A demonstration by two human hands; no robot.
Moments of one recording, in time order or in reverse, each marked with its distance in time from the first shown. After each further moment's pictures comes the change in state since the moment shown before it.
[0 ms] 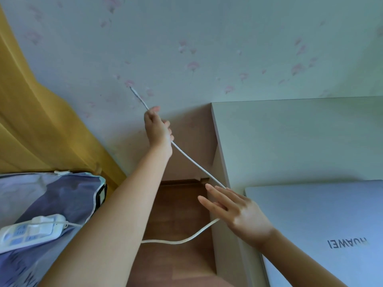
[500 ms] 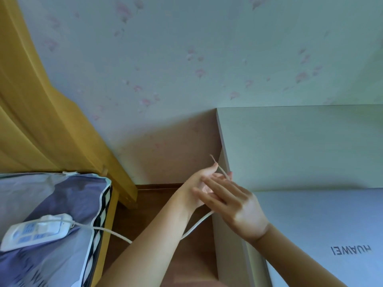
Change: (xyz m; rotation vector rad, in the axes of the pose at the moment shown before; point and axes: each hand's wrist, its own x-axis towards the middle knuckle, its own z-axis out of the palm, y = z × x) left_hand -0.104 -0.041 -0.023 0.030 -0.707 -0.857; right_hand 0.048 -0.011 -0.023 0.000 0.171 -0.008
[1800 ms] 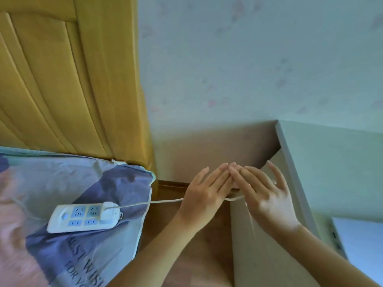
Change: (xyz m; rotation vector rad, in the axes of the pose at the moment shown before) left_hand -0.075 0.012 -0.201 1.732 0.620 1.544; right_hand 0.108 -0.082 0.079 -0.271 -0.180 0.022
